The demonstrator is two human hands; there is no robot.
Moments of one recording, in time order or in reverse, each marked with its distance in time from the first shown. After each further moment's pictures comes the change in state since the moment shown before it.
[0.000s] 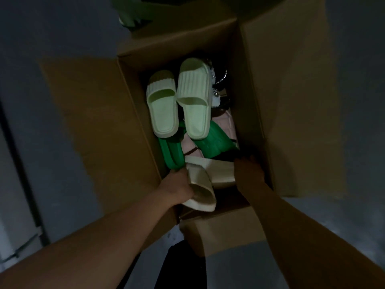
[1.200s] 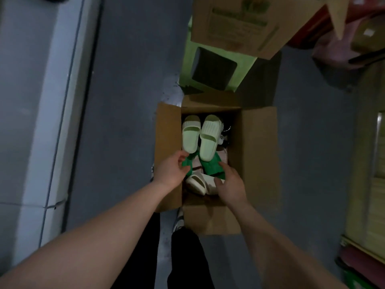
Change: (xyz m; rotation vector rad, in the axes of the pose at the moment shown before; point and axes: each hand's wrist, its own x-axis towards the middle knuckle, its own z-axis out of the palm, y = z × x) left_hand -0.257 -0.001 -0.081 -0.604 0.616 0.276; right_hand -0.235 -0.054 -0.206 0.558 0.174 -0.256
